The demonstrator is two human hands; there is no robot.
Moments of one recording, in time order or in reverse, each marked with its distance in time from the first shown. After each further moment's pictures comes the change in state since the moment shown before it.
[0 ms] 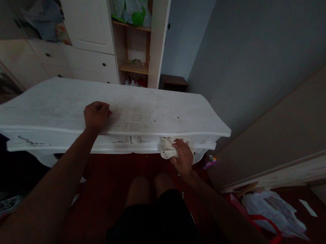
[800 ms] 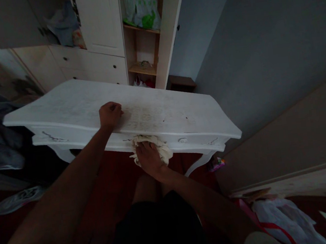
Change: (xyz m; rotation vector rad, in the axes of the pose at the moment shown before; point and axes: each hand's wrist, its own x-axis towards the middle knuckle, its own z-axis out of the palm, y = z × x) left_hand 0.000 -0.006 0.001 0.055 0.012 0.026; right_hand 0.062 -0.137 0.057 -0.133 -0.480 -0.319
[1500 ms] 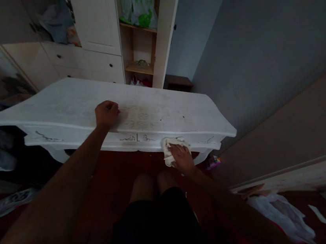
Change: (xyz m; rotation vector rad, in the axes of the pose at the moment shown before) left_hand -0.003 0.005 -0.002 0.025 -0.011 -0.005; right_hand -0.116 0.112 0.010 -0.064 0.045 0.099
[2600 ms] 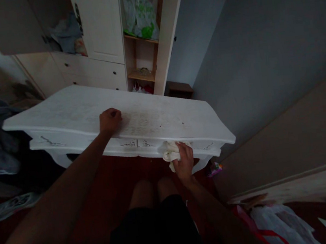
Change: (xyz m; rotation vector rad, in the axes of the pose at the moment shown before) left_hand 0.002 -0.004 0.002 0.150 -0.039 0.051; right_hand 0.022 -0.023 -0.022 0.356 0.582 0.303
